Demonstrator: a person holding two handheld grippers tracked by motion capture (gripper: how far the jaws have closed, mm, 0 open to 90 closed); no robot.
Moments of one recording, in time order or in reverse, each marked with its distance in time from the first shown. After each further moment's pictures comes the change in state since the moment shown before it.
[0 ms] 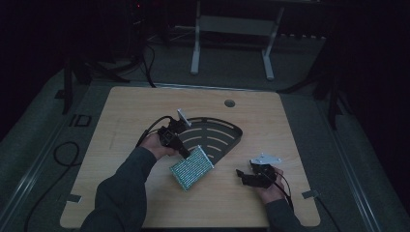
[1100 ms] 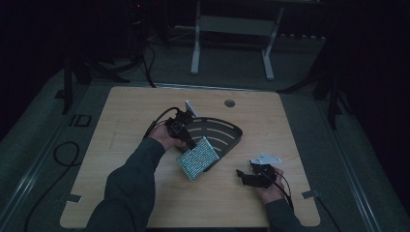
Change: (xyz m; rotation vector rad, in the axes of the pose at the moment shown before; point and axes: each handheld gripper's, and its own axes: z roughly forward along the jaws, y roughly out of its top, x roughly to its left) left arm -0.003 0.032 -0.005 -0.012 0.041 0.005; right arm 0.000 0.000 0.000 0.000 0.001 0.000
